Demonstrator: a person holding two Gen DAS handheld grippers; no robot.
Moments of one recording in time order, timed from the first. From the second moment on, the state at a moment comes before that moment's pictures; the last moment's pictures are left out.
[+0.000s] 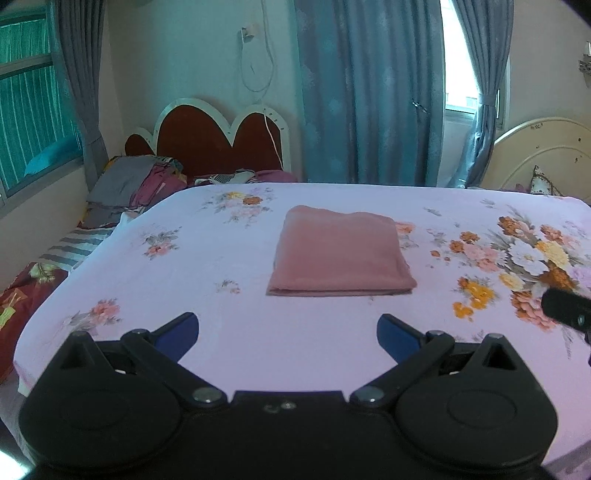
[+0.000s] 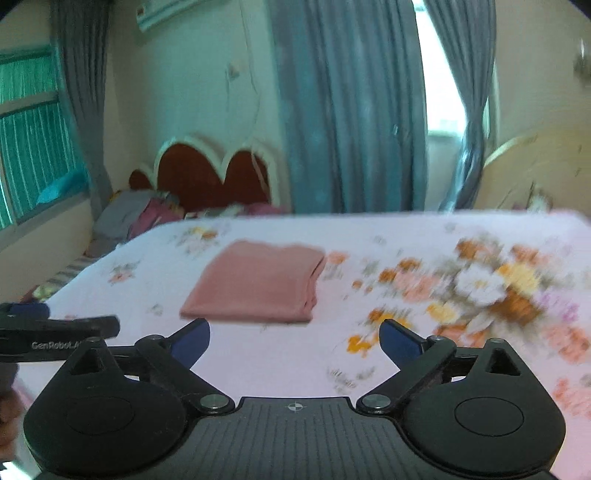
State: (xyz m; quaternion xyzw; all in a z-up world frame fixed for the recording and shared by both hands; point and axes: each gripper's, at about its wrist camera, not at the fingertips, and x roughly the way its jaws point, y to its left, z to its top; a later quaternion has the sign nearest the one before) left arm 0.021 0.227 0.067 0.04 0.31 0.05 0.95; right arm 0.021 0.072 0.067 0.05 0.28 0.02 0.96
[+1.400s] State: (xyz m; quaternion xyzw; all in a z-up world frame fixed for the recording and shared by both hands) left arm -0.009 0.228 0.089 0.02 0.29 0.07 0.96; right arm -0.003 0.048 0.086 0.07 0.25 0.03 0.97
